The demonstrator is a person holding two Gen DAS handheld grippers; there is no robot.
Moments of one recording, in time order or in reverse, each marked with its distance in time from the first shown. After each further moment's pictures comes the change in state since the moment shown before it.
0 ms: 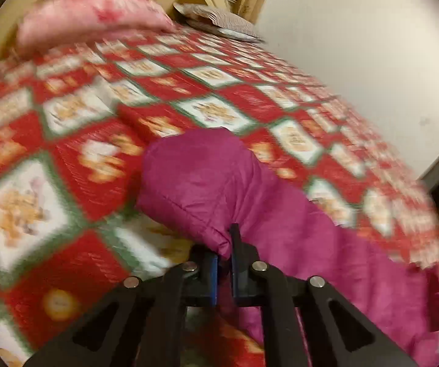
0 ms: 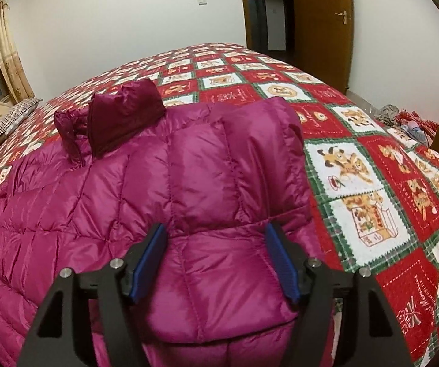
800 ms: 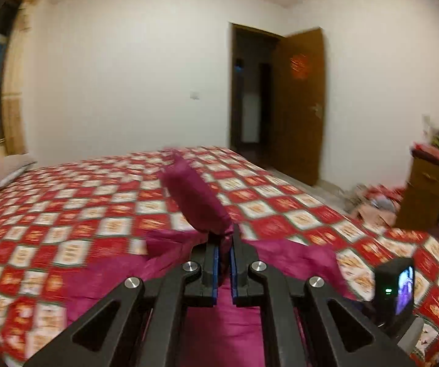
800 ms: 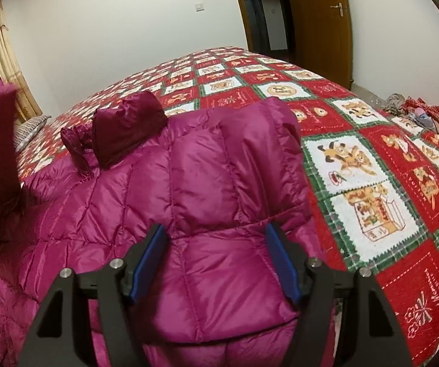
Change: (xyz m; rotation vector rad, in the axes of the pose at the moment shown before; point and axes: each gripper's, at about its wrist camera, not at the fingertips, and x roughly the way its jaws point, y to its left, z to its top) left arm -0.206 -0.313 -0.204 0.884 -0.232 -0.691; right arm -0.002 -0.013 -0.002 0.072 -0.032 0.081
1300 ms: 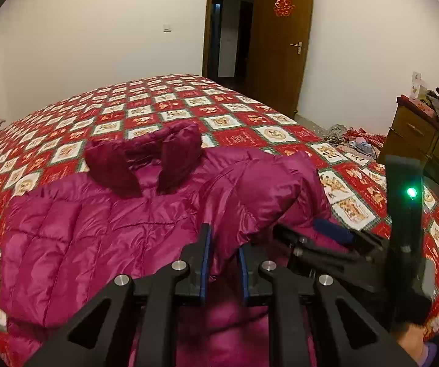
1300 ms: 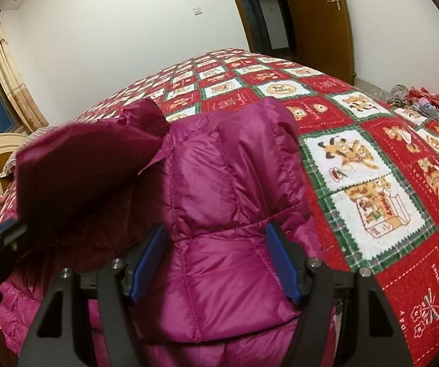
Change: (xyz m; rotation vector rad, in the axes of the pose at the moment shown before) left arm 0.024 -0.023 -0.066 -0.005 0.315 -0.093; right arm -0.002 -0.007 0.000 0.035 -0.011 0.042
